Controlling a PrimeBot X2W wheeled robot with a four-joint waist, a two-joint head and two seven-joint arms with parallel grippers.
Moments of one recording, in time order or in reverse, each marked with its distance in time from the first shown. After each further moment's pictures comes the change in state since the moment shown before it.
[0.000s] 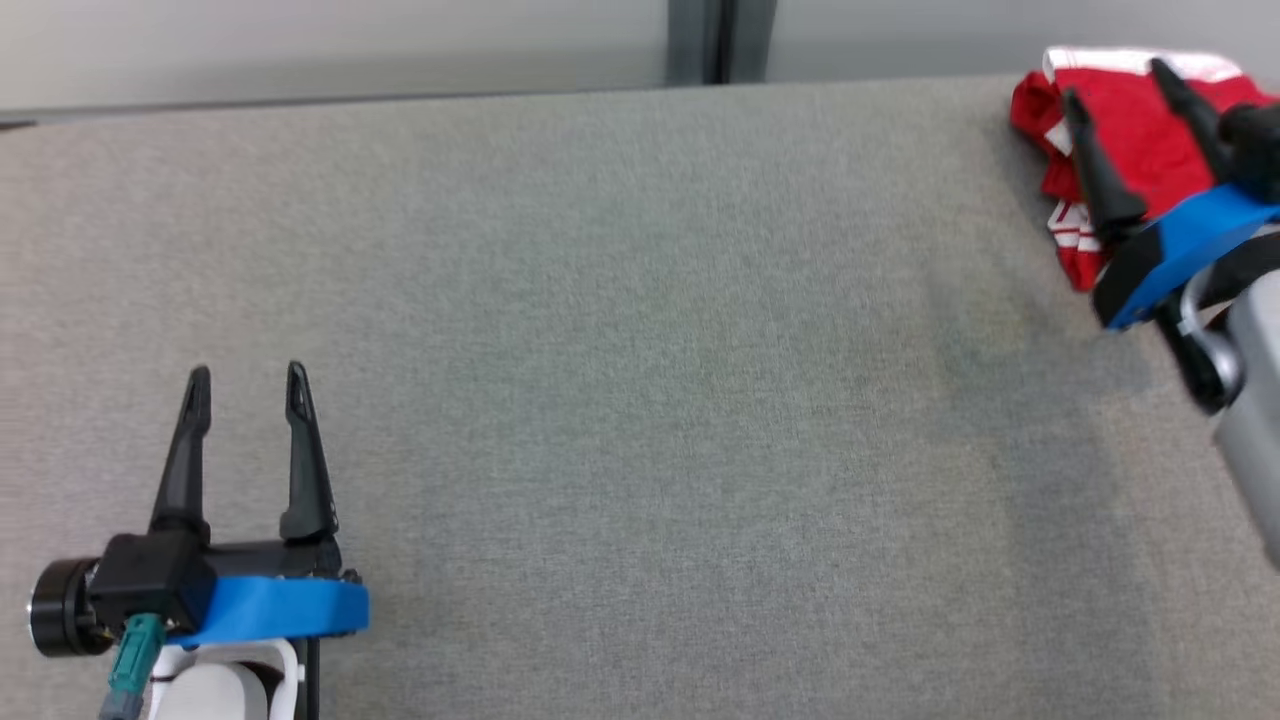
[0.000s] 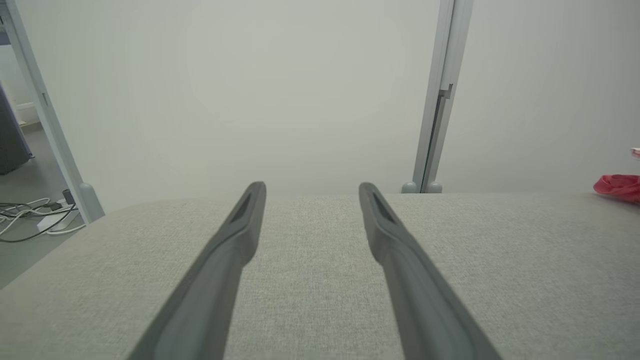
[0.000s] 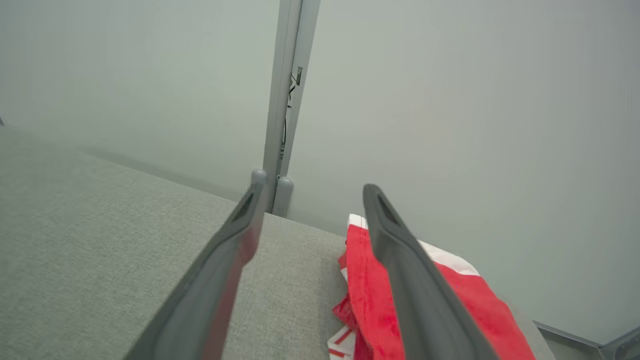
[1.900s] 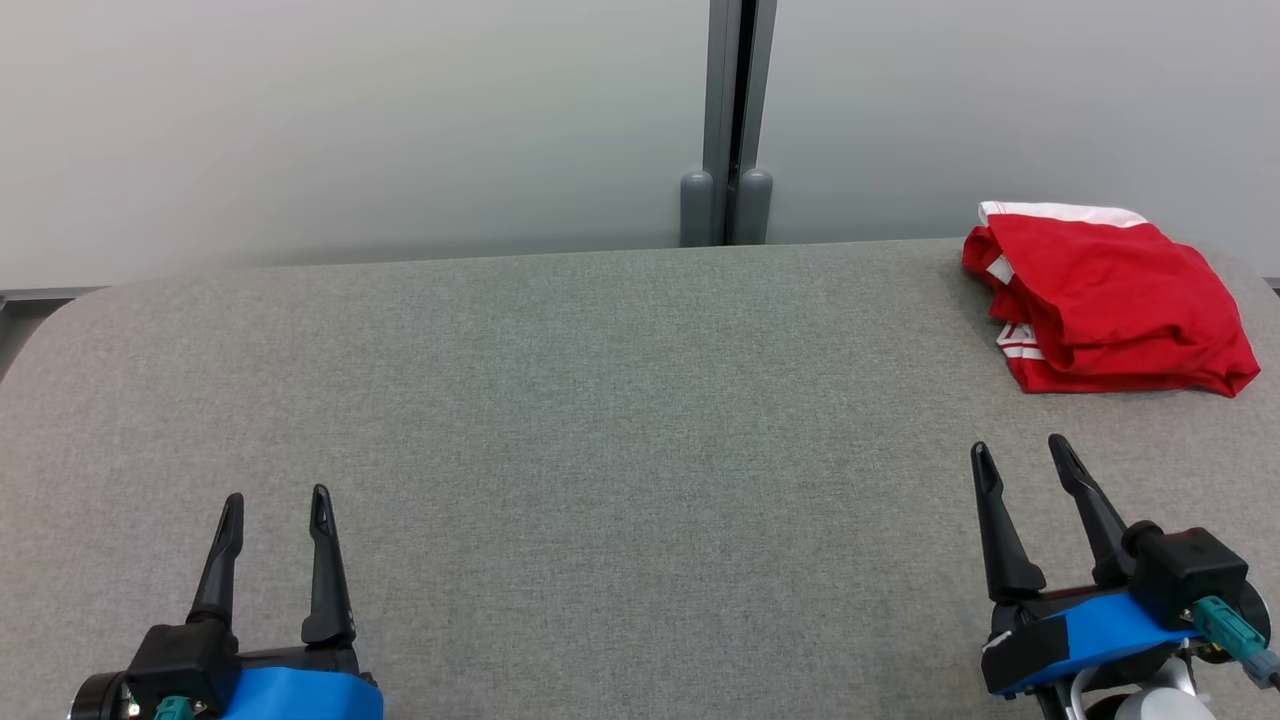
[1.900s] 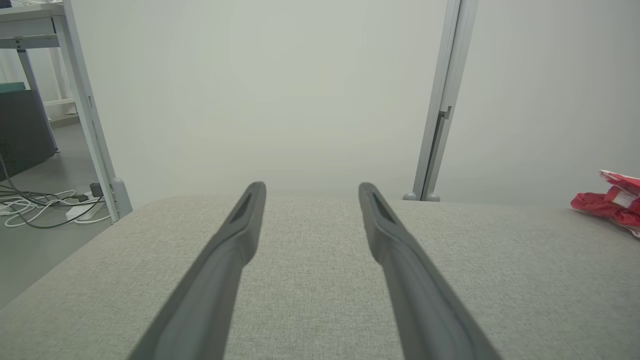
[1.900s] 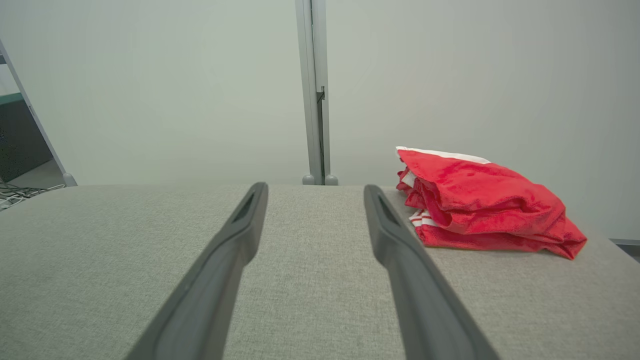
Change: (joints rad) left arm 0.152 -0.008 -0.012 0.061 -0.041 0.017 0.002; right arm 0.874 0.406 -0.486 -0.724 -0.290 0.000 0.099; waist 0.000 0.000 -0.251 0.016
